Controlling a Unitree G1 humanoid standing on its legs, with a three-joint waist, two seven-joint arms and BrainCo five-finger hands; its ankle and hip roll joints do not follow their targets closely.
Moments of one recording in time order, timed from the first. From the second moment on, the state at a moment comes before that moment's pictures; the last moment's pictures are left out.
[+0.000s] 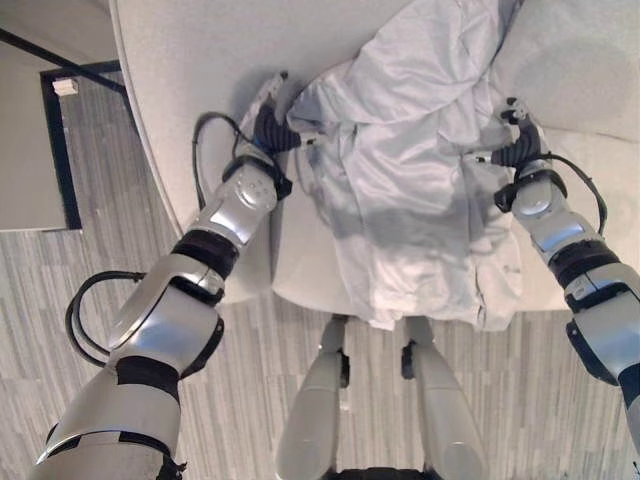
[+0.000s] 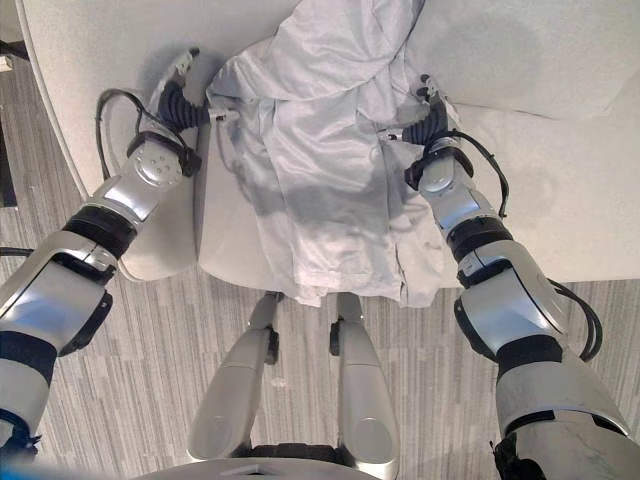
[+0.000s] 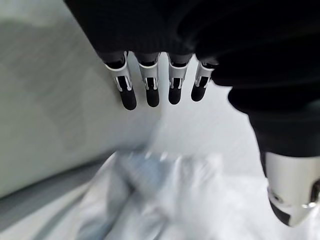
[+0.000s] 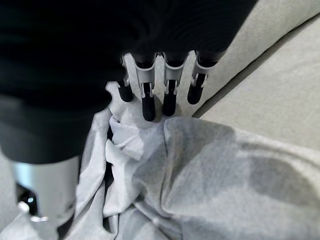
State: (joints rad) left arm -1.16 0.59 -0.60 0.80 -0.06 -0.12 0.40; right arm -1.14 -0.57 0.56 1.03 0.10 -0.08 -0.37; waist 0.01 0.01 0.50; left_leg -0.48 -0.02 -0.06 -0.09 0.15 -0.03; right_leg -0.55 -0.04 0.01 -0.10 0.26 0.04
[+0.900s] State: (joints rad) left arm -1.45 0.58 -0.81 1.12 -0.02 -0.12 0.44; right arm -1.35 -0.55 0.76 1.15 0.16 -0.06 -0.38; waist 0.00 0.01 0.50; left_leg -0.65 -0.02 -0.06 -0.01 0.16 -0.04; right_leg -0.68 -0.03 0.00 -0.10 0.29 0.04
